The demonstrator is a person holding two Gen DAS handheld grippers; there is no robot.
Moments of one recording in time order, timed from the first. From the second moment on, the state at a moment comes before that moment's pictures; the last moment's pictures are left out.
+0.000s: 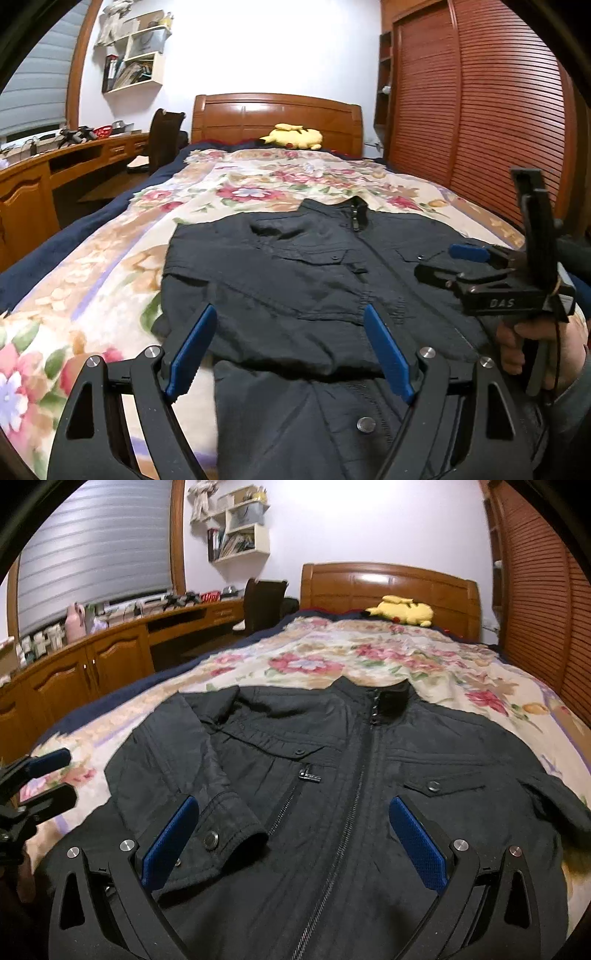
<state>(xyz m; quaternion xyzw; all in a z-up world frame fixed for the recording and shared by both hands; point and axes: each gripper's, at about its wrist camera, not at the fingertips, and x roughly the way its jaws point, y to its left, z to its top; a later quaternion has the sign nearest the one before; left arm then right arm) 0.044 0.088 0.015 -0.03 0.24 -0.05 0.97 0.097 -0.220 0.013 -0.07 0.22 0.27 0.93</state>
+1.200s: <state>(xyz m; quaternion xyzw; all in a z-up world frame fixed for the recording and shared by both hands) 0.037 0.056 0.008 0.01 0.23 -0.05 0.97 0.064 -0.258 0.004 -0.07 0.20 0.31 0.93</state>
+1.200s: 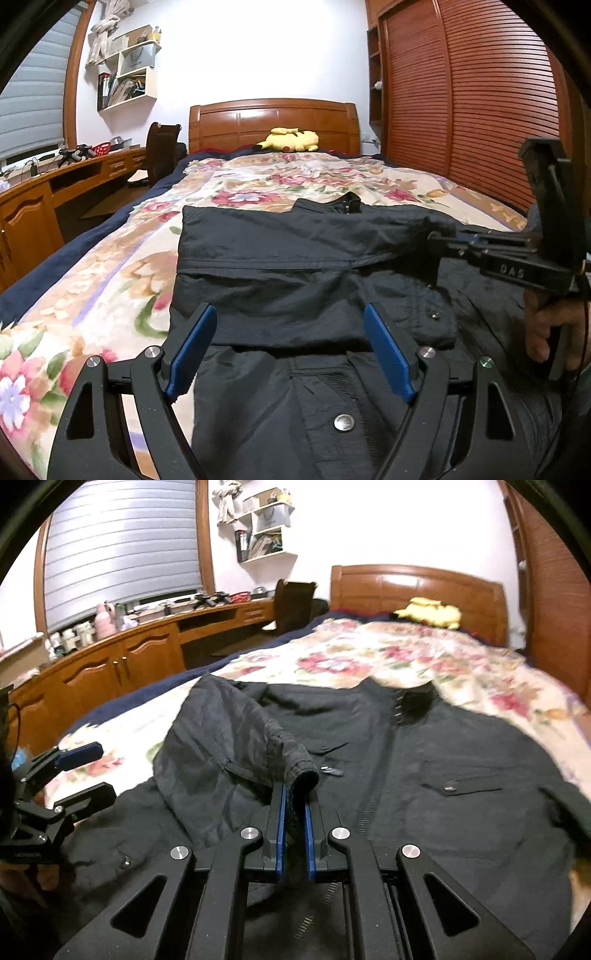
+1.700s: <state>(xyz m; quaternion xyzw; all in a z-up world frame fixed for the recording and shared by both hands) 0.037 0.041 0.013 0.01 0.22 -0.06 0.97 0.021 -0.268 0.015 -0.15 0.18 0.18 0.96</state>
